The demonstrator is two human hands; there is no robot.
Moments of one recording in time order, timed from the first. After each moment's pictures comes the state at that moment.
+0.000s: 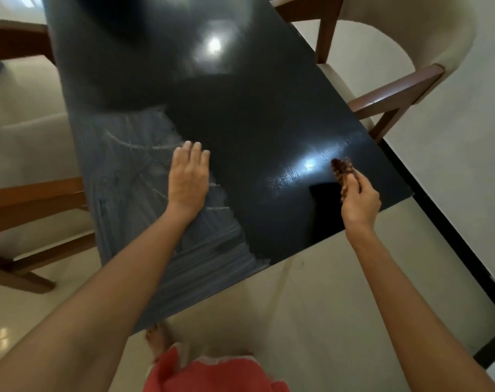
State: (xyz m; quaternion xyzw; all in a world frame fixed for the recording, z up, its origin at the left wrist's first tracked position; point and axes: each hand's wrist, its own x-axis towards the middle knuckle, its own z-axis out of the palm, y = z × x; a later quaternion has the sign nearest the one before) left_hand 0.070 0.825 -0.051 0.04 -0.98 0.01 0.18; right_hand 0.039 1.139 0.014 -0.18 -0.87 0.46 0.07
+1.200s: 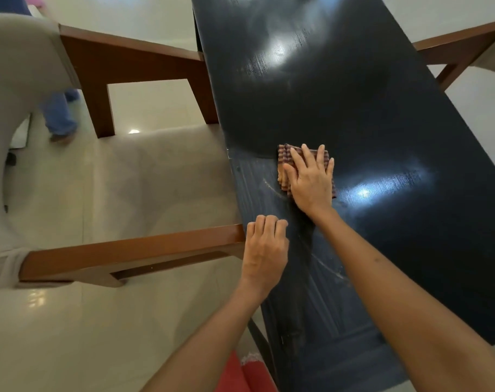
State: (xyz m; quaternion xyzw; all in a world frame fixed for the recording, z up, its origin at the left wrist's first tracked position) left_hand 0.142 0.678 -0.040 0.11 -0.95 -0.19 0.21; right_hand -0.031 0.729 -0.033 0.23 -0.97 0.10 0.00
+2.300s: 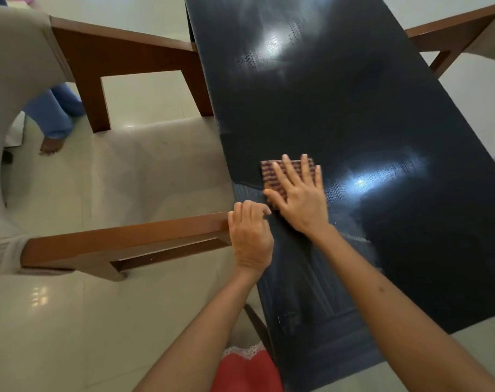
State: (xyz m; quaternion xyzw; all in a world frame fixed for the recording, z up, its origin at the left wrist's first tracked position) left_hand 0.148 0.672 -0.038 0.20 -0.88 -0.32 0.30; right_hand 0.031 0.756 -0.031 0.32 -0.95 0.03 -0.01
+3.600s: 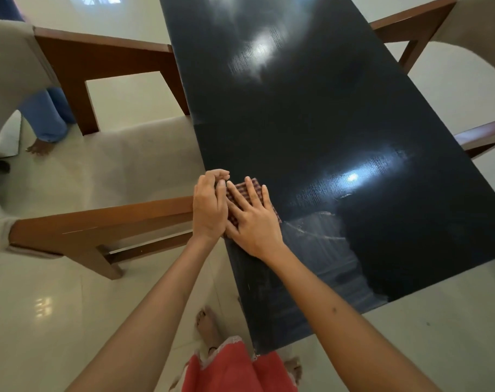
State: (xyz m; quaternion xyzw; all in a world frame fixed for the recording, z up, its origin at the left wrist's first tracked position) left_hand 0.158 0.652 -0.017 0.20 -0.81 -0.50 0.23; right_hand 0.130 0.770 -0.035 0.38 -0.92 0.10 -0.02
